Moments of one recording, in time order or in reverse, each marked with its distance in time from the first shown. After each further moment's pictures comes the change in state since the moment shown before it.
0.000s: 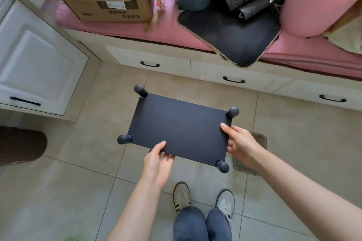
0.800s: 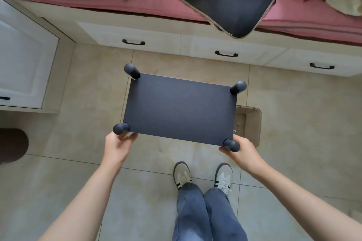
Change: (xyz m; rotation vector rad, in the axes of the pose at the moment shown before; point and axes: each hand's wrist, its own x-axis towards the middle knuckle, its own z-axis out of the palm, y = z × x) left_hand 0.062 0.096 -0.078 1.208 0.156 0.396; right_hand -0.039 0.082 -0.002 -0.858 0.203 -0.172
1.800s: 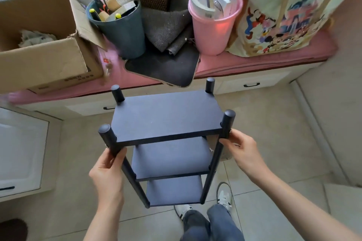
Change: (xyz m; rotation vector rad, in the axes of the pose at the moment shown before) left_hand -0.159 0.170 -0.051 -0.516 -0.074 0.482; right_hand -0.149 -0.118 -0.122 0.406 0.484 -0.271
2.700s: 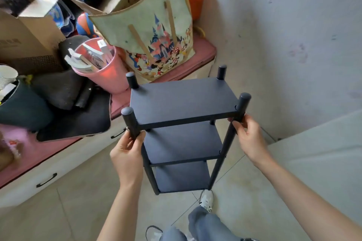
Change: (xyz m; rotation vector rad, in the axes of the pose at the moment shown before) left_hand -0.193 0.100 0.309 0.060 -0.550 0.188; right_hand -0.092 0.010 -0.333 0.116 0.646 0.141
